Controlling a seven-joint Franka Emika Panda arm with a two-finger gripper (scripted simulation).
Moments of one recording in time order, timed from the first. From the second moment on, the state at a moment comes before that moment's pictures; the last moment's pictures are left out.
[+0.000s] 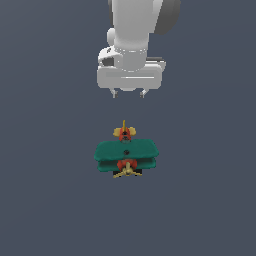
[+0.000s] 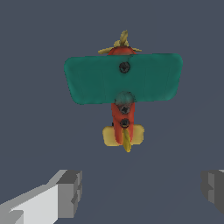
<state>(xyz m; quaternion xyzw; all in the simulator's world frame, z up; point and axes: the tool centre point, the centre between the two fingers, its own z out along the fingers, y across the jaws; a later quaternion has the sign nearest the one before) -0.076 0.003 0.318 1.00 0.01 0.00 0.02</state>
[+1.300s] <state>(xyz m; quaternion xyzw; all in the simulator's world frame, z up) -0.066 -0.002 0.422 1.00 0.03 0.09 -0.01</state>
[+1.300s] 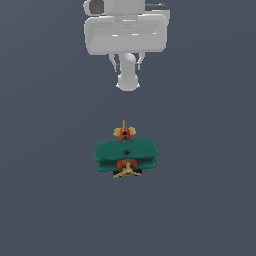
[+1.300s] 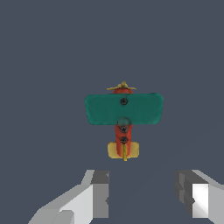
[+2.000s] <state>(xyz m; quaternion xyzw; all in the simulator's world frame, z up) -0.074 -0.017 0.523 0.98 0.05 0.17 -0.07</state>
